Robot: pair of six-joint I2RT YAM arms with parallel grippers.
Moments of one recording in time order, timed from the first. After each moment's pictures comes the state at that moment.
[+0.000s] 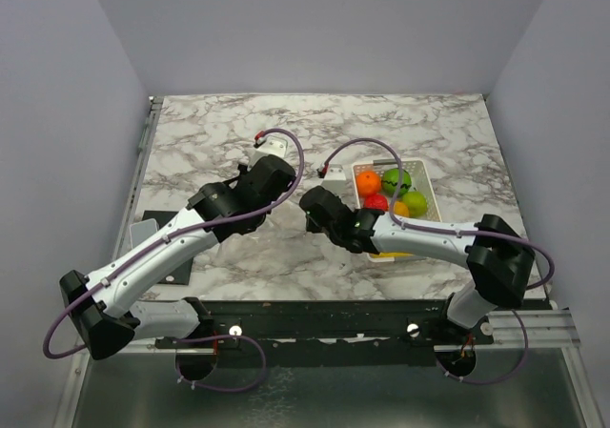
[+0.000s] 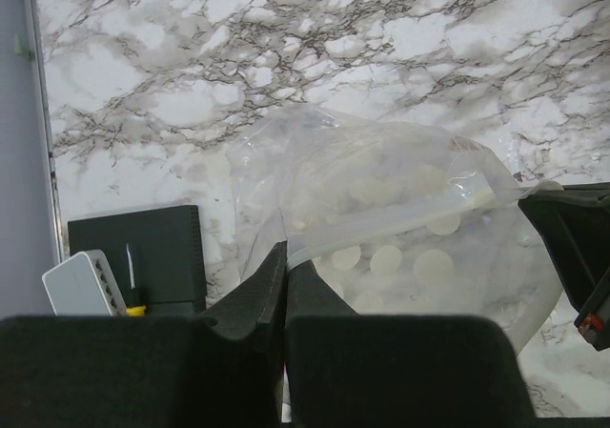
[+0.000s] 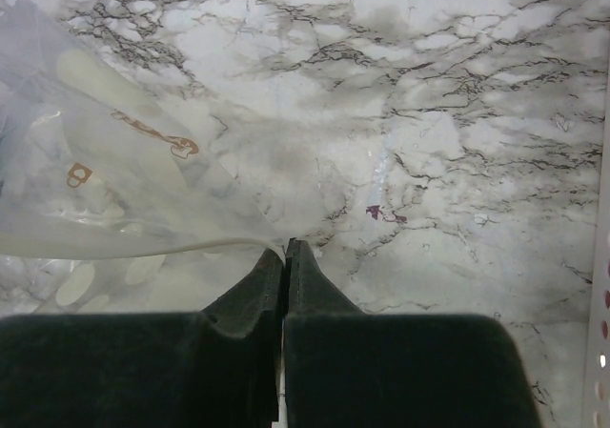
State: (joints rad) left arm -0.85 1.20 1.25 -0.90 -0.67 -0.31; right arm 1.04 1.61 1.04 -0.17 0.53 0.76
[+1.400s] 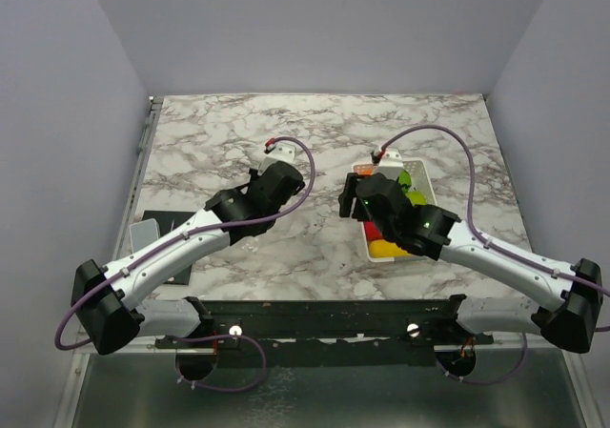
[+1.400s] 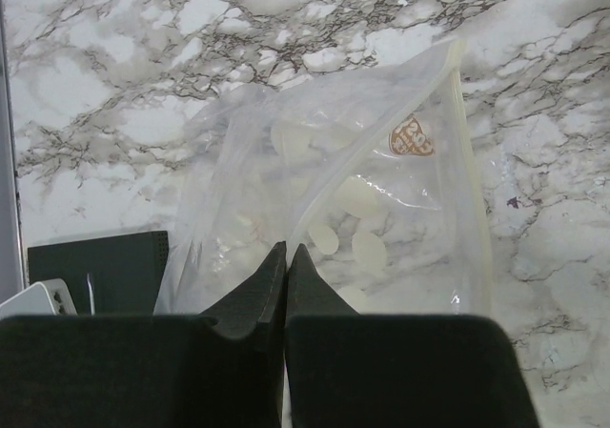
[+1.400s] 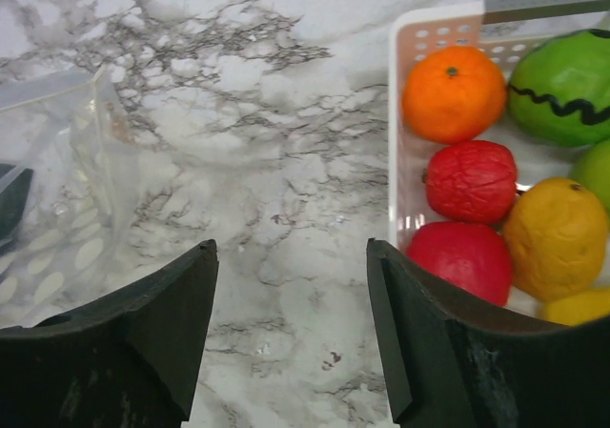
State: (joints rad) left arm -0.86 1.25 1.12 -0.69 -0.67 -0.29; right arm 0.97 1.21 1.01 -0.39 0.59 0.65
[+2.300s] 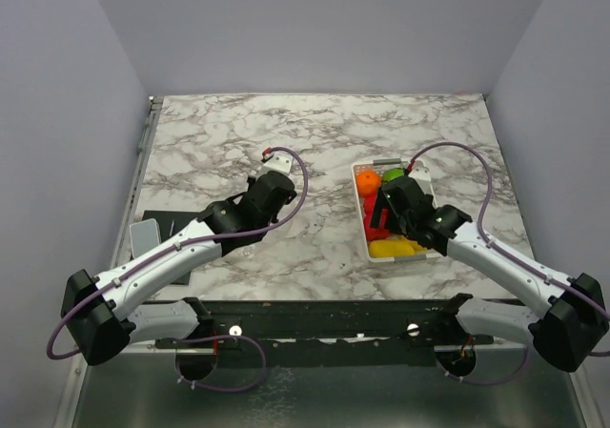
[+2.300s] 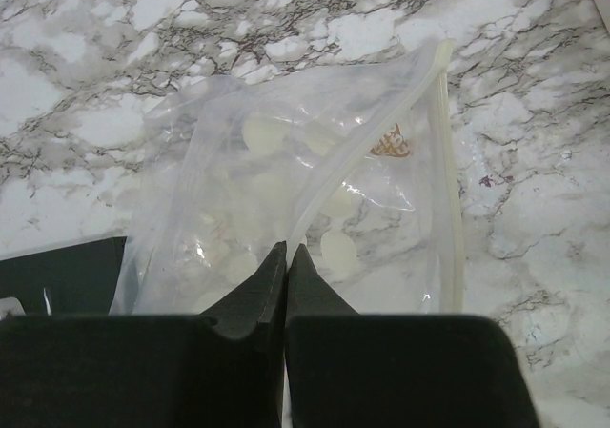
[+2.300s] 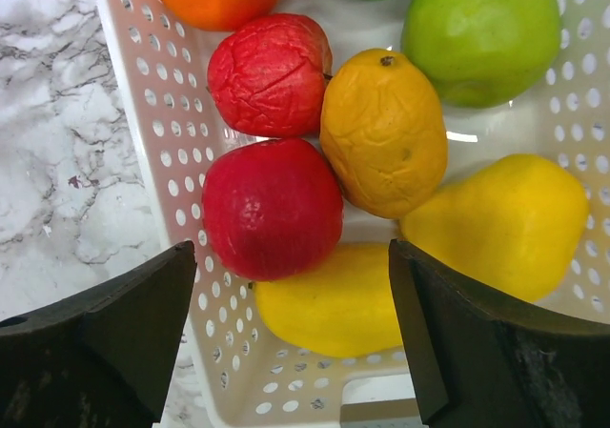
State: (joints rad) left arm -0.86 1.16 0.99 -0.58 -0.59 -0.26; right arm 0.66 1.11 0.80 -0.59 0.43 0.69
